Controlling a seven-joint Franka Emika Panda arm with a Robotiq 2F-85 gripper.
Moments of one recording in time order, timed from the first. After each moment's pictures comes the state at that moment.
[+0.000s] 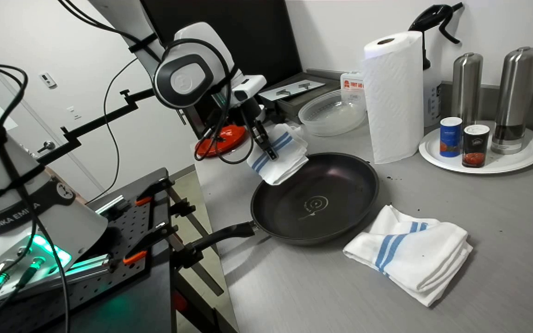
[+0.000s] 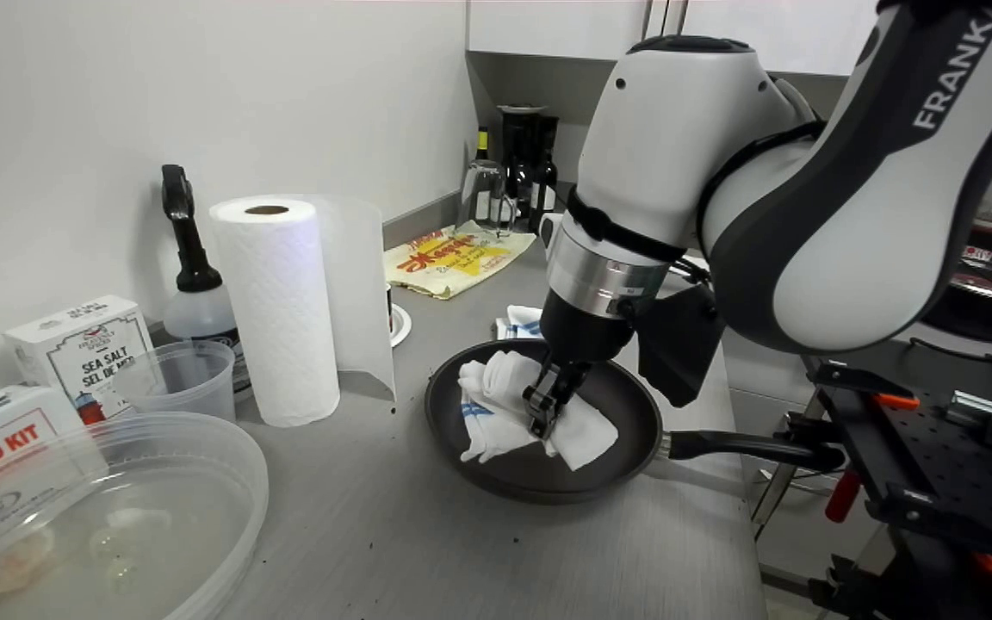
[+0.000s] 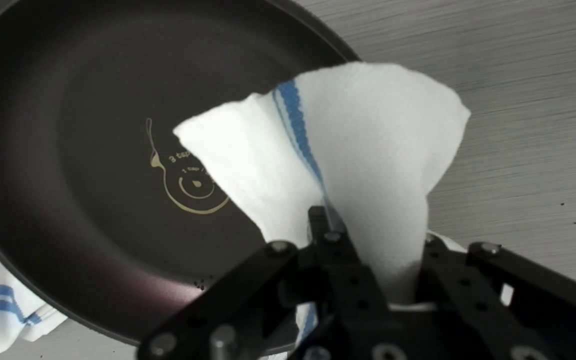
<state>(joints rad) 0.46 0.54 -0.30 -2.50 0.04 3.18 0.39</state>
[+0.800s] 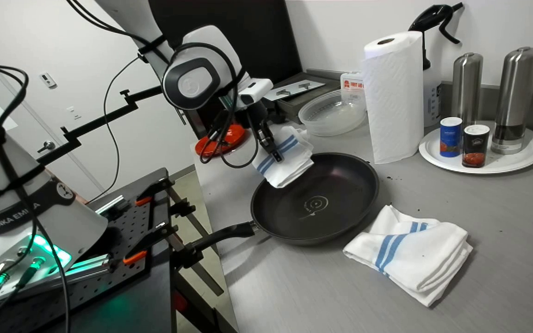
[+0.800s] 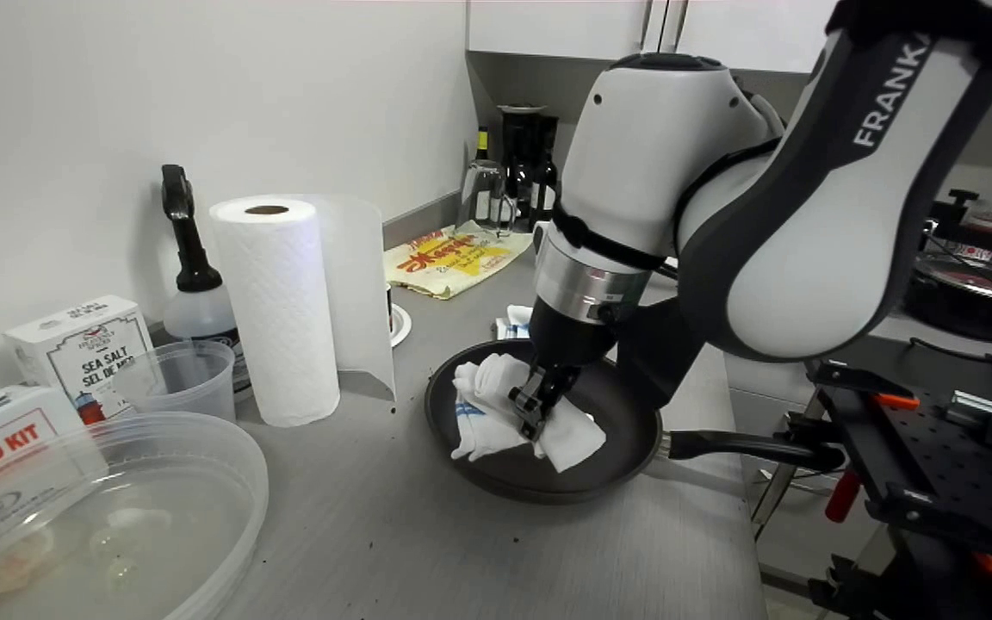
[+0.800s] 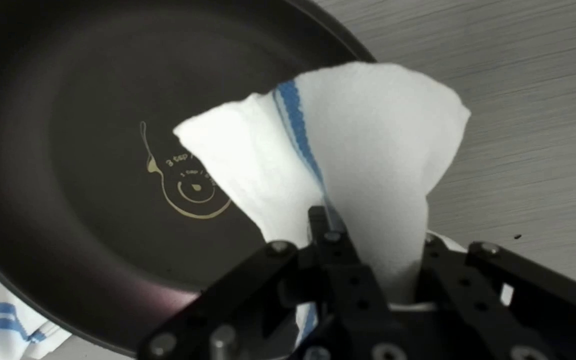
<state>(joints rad) 0.42 0.58 -0.27 -2.45 0.09 3.17 0.39</state>
